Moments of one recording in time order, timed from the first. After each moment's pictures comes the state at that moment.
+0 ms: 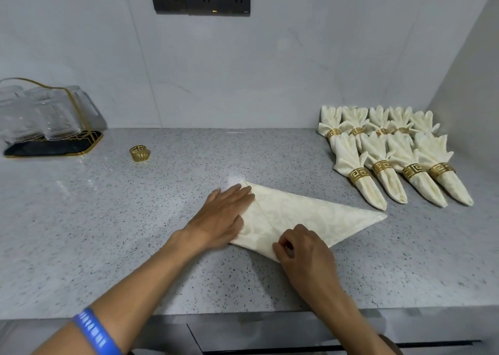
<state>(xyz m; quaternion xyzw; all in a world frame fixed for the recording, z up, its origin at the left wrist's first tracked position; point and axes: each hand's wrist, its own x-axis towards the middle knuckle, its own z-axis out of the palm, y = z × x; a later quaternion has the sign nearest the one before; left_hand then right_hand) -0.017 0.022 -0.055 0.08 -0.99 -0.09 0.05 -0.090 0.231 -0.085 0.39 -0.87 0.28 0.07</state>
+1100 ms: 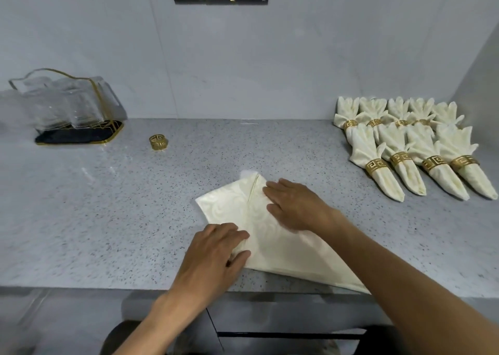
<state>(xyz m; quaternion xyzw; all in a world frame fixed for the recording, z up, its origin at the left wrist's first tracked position) 0.083 0.076 -0.087 0.17 -0.96 -0.11 0.18 -0.141 0.160 -0.045 0.56 -0.82 -0.02 -0.05</state>
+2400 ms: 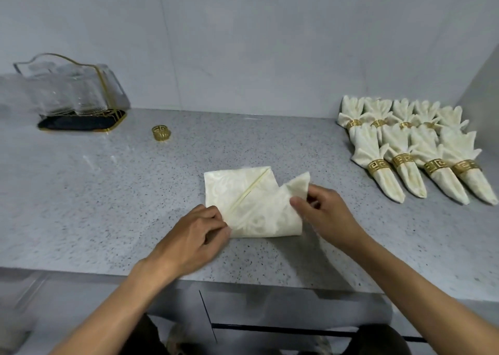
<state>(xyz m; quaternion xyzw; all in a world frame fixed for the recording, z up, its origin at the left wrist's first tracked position) 0.087 0.032 -0.080 0.10 -0.96 -0.20 0.18 -0.129 0.223 -0.045 0.45 -0.74 0.48 -0.13</state>
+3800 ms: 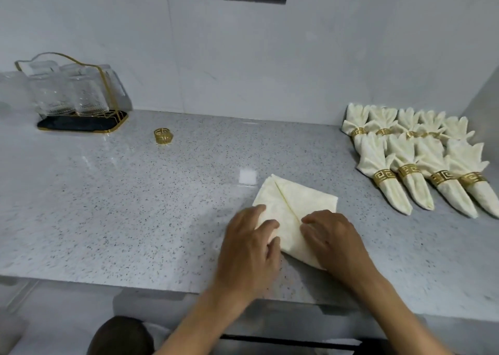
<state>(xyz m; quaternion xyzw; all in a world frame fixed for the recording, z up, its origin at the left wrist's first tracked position) 0.036 0.117 -0.072 0.20 -0.92 -0.21 0.27 -0.137 0.236 -0.086 0.45 -0.87 0.20 0.04</state>
